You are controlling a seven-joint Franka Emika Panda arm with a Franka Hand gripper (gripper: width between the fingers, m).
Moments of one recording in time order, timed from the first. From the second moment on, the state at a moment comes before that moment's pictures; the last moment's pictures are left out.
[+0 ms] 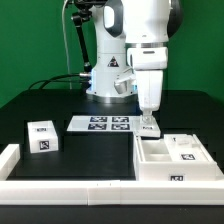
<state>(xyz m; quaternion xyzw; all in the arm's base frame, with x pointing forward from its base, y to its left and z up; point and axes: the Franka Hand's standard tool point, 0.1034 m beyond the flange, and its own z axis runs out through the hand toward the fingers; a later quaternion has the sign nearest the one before) 0.436 0.066 0.055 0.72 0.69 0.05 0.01</state>
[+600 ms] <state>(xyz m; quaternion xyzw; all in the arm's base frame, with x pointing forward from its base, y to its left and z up) 0.454 0.062 0.057 0.72 0.69 0.05 0.02</state>
